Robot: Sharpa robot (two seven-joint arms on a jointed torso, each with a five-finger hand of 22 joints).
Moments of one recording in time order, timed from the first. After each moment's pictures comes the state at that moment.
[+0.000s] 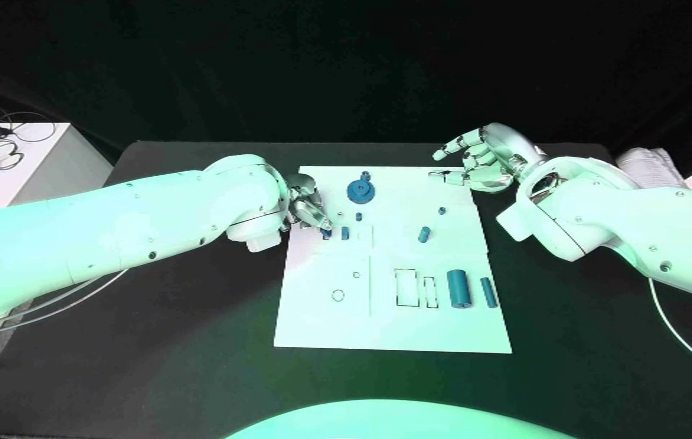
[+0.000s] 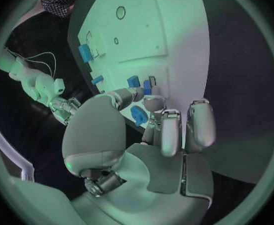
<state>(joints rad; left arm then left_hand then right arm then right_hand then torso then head) 1.30 -0.69 -0.13 1.43 -0.99 0.01 -0.55 1.10 -0.22 0.79 0.11 0.39 0.91 0.07 0.68 0.68 1.32 -0.04 1.07 0.80 1.47 -0.09 1.53 1.31 0.08 1.33 0.03 1.44 1.27 1.33 -0.90 -0.16 1.59 -0.88 -0.50 -0.07 1.44 -0.16 0.09 0.29 0.25 0.88 0.17 0.19 0.28 1.36 0.08 1.35 1.31 1.46 0.01 1.54 1.31 0.02 1.47 0.11 1.44 1.31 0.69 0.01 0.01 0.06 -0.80</state>
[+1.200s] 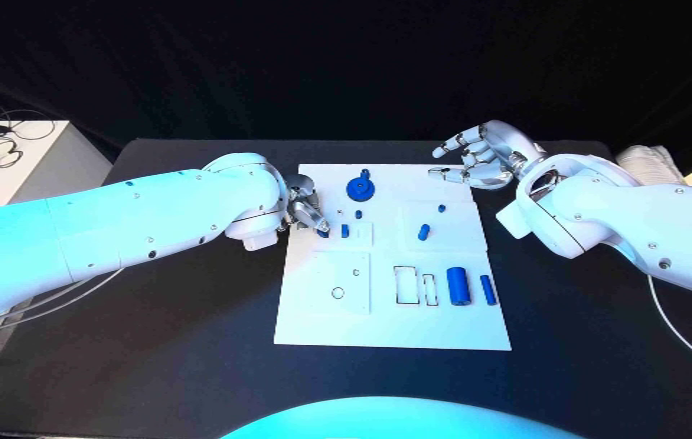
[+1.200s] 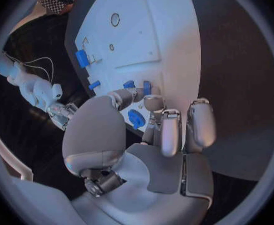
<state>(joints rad) 1.29 -0.68 -0.13 1.43 -1.02 0.06 -0.57 1.10 -0.22 0.79 0.11 0.39 0.91 0.07 0.69 0.68 1.32 -0.04 1.07 0.79 1.47 -0.09 1.53 1.31 0.08 1.33 0.03 1.44 1.27 1.33 -0.90 -0.16 1.59 -0.88 -0.49 -0.06 1.44 -0.16 0.09 0.29 0.25 0.88 0.17 0.19 0.28 1.36 0.08 1.35 1.31 1.46 0.01 1.54 1.31 0.02 1.47 0.11 1.44 1.31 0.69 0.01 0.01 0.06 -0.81</state>
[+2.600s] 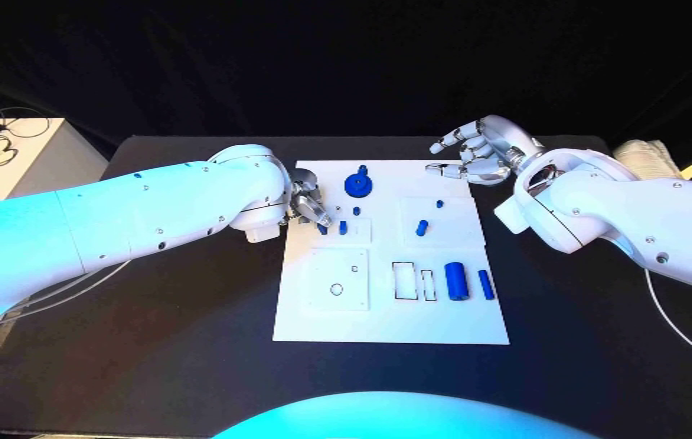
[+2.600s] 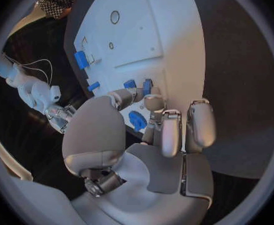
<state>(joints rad) 1.29 -0.64 -0.13 1.38 -1.03 0.10 -0.57 1.08 -0.20 0.79 0.11 0.39 0.92 0.07 0.69 0.78 1.33 -0.04 1.05 0.78 1.47 -0.09 1.53 1.31 0.08 1.33 0.03 1.44 1.27 1.33 -0.90 -0.16 1.59 -0.88 -0.49 -0.06 1.44 -0.16 0.09 0.29 0.26 0.88 0.17 0.19 0.27 1.36 0.08 1.35 1.31 1.46 0.01 1.54 1.31 0.02 1.47 0.11 1.43 1.31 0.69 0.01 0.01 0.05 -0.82</state>
